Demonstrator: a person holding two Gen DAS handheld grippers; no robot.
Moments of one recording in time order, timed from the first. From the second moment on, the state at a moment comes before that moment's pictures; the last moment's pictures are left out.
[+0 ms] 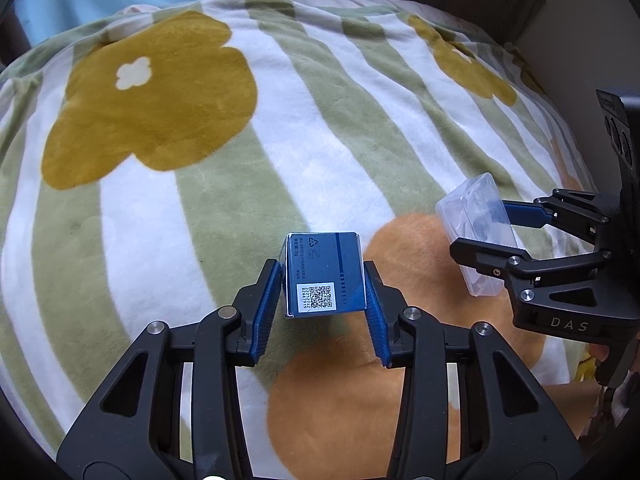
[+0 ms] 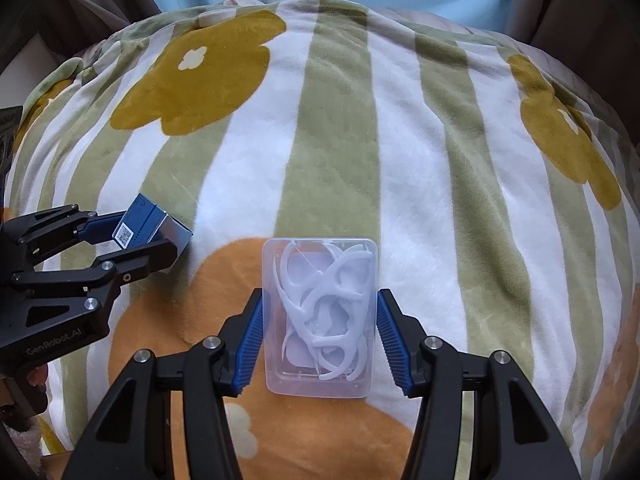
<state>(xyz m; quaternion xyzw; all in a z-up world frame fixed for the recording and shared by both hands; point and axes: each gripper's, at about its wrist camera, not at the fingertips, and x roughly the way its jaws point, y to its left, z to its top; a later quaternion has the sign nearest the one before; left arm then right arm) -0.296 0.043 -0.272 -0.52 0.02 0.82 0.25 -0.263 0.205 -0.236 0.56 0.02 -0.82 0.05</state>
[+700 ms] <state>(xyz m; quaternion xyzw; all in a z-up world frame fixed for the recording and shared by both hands) -0.213 0.017 -0.148 -0.45 -0.01 0.86 0.23 -0.207 0.195 -0.125 0.51 0.05 -0.86 0.08</state>
